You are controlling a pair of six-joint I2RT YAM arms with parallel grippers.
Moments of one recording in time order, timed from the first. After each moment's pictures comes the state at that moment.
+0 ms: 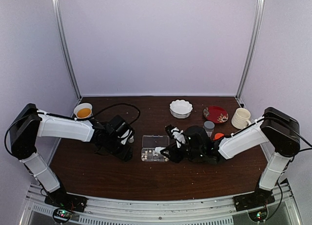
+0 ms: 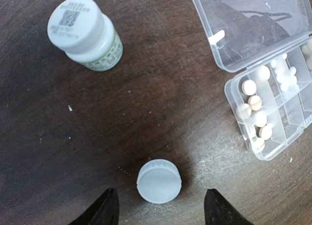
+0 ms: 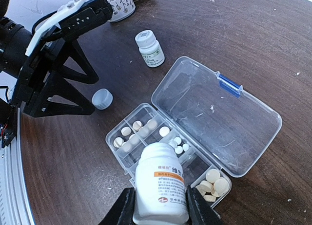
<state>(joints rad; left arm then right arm) -0.82 1.65 0.92 -0.44 -0.07 -0.32 0.92 1.75 0.73 0.51 -0.13 0.31</state>
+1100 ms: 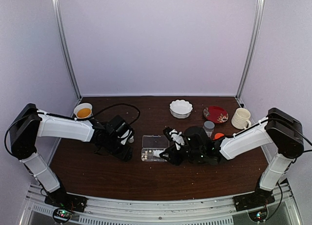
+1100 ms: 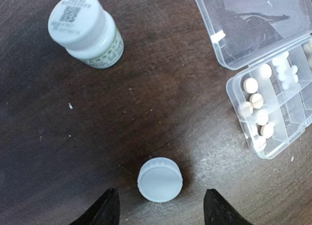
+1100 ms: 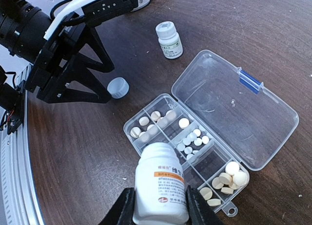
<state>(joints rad) -0.82 1.65 0.92 -0.45 -0.07 -0.33 0.96 1.71 0.73 0.45 -0.16 0.28</state>
